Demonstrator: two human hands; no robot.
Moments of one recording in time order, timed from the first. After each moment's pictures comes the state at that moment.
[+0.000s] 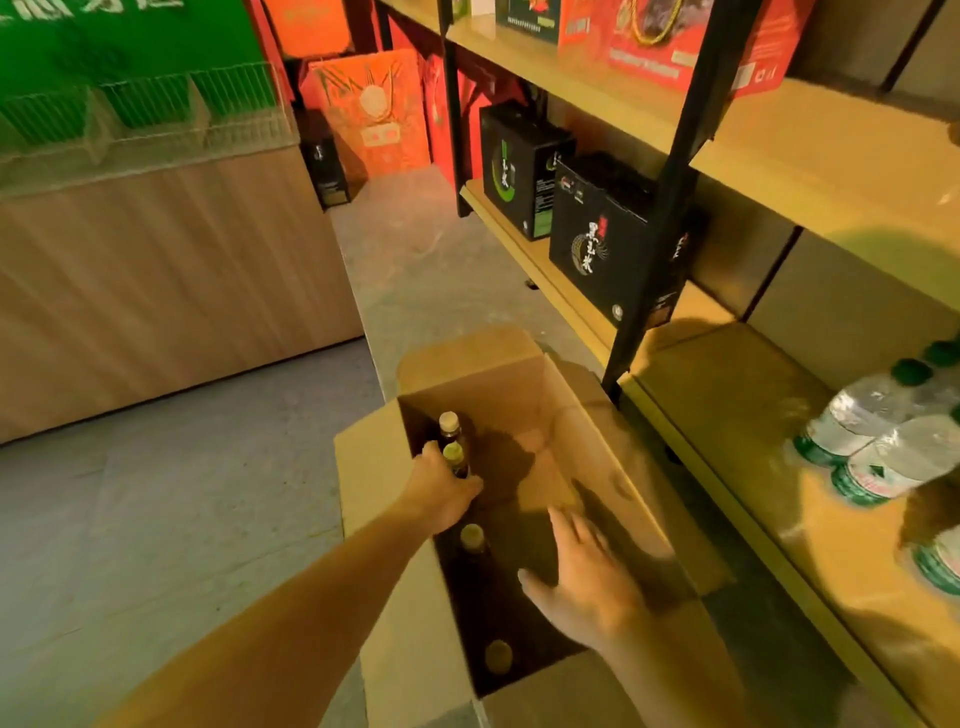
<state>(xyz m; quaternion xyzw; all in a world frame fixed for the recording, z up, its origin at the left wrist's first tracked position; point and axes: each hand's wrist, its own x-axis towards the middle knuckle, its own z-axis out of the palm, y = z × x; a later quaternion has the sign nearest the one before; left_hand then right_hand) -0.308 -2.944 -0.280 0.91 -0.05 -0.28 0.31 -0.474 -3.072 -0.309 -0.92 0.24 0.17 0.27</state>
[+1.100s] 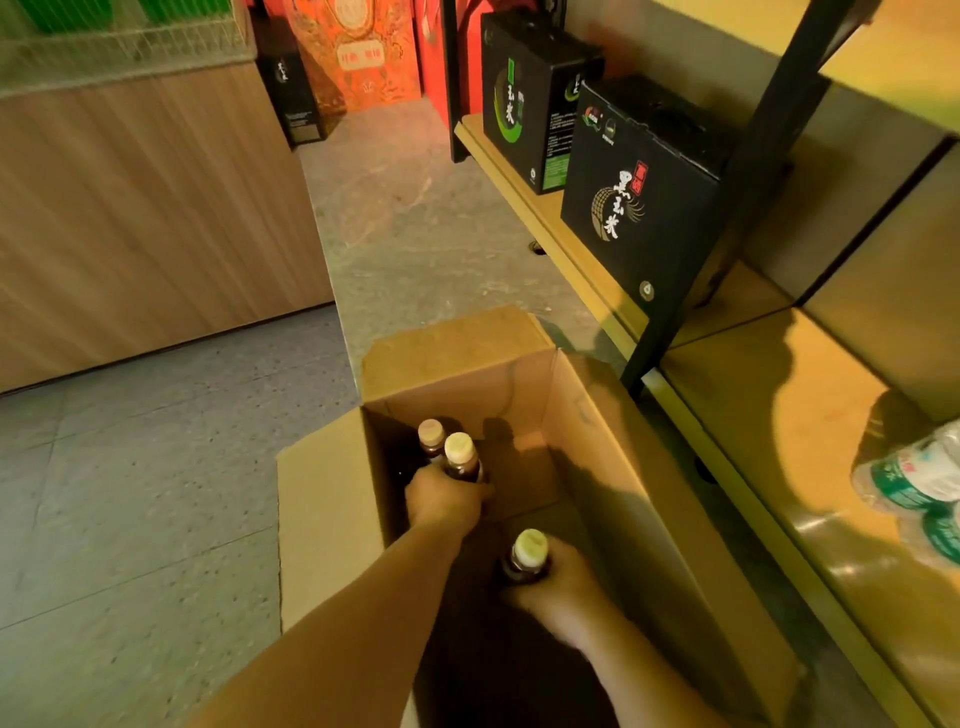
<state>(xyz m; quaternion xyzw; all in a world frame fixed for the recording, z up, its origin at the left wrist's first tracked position) -0.252 -3.010 -0.382 0.84 0.15 -0.27 0.44 -0.388 -3.101 -0.413 -0.71 0.34 0.16 0.59</state>
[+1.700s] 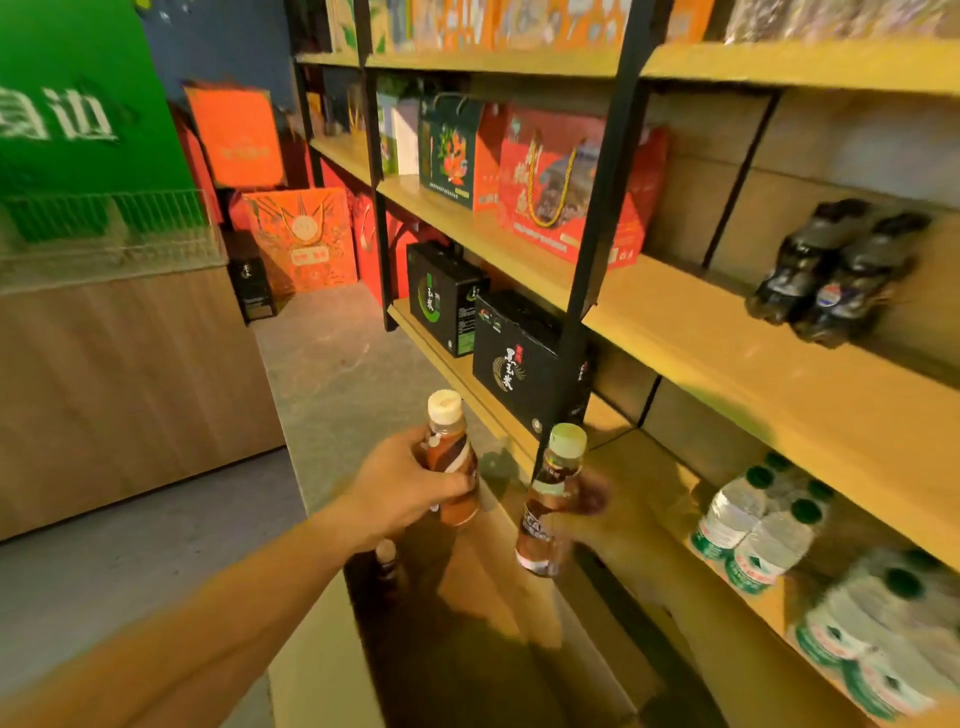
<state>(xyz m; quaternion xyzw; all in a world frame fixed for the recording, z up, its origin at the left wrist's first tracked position) -0.271 -2.981 -0.105 0.79 -0.28 -0.25 0.49 -0.440 -3.160 -0.126 -0.73 0.26 -0.09 0.62</state>
